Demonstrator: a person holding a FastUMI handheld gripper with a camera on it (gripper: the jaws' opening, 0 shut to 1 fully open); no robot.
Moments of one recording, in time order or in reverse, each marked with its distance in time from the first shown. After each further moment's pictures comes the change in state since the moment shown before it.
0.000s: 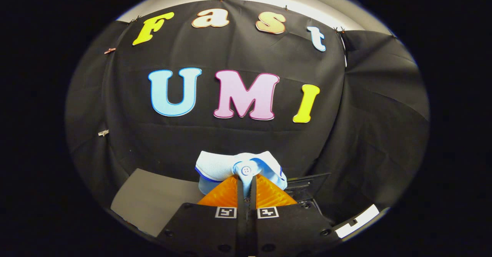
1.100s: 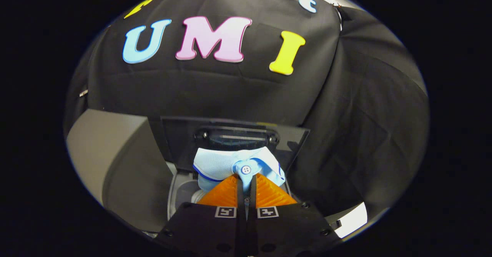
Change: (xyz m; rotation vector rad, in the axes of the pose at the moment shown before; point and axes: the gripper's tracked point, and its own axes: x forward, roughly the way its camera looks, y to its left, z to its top) arm 0.106 -0.171 -0.212 -0.087 0.280 -0.051
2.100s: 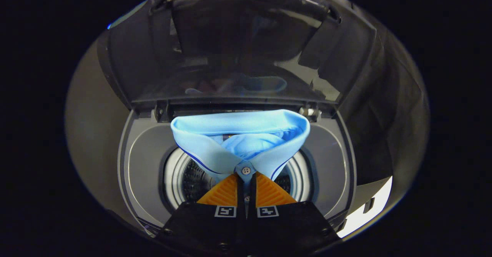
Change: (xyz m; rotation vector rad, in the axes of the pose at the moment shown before) arm 0.134 0.034 -0.200 0.032 0.437 0.052
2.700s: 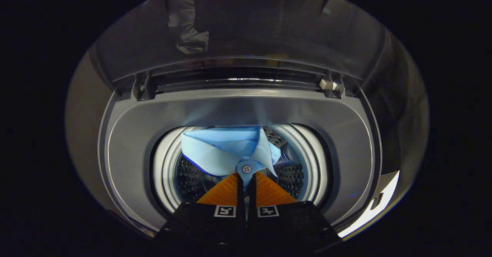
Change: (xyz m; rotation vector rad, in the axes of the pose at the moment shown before) arm 0.032 0.003 -0.032 0.008 0.113 0.015
